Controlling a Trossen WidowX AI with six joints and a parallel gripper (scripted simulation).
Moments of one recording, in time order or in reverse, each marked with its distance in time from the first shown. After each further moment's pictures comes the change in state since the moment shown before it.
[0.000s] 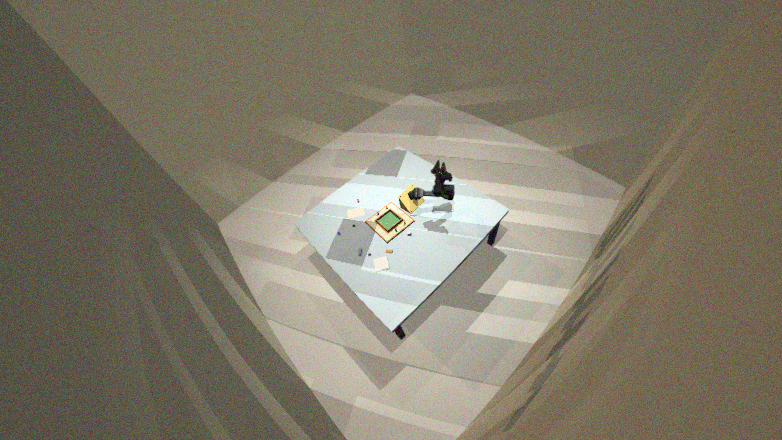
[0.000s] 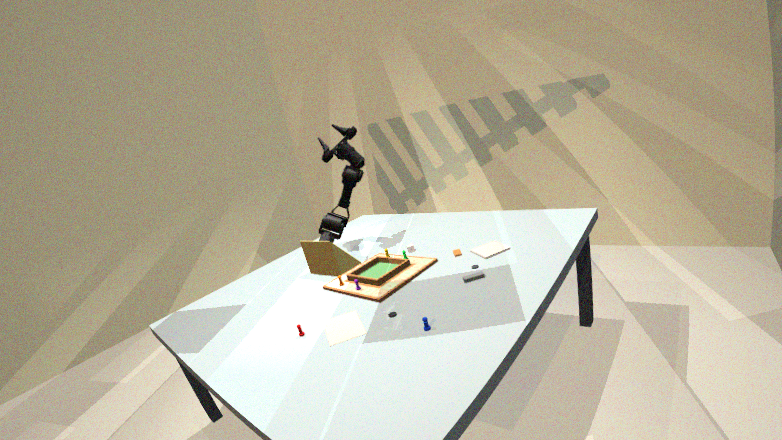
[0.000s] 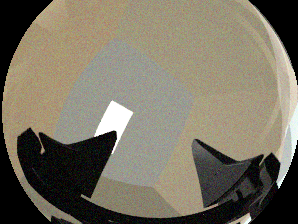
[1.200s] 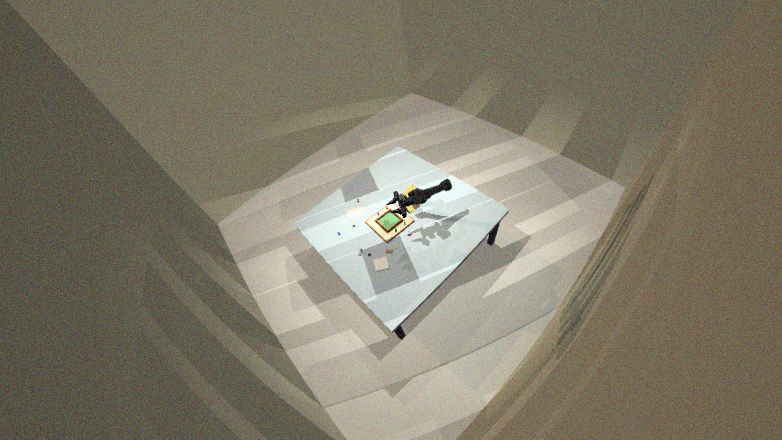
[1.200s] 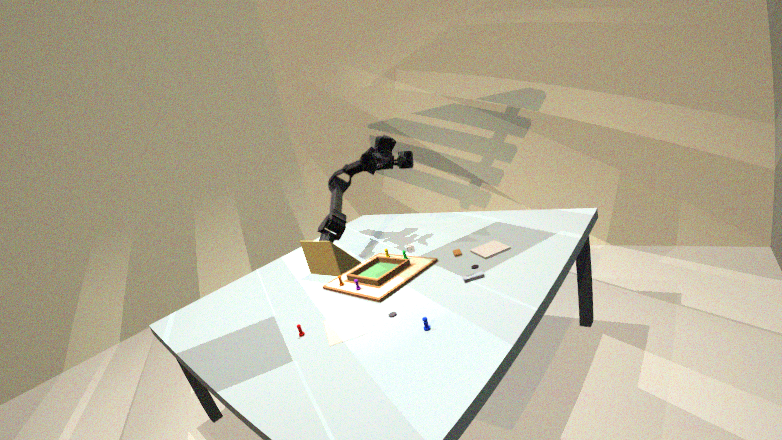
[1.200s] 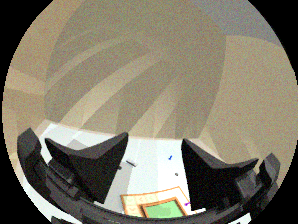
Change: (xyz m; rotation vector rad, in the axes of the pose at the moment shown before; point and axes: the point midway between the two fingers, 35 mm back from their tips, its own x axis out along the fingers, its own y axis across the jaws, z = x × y) arm -0.269 0.000 -0.311 -0.487 1.782 0.638
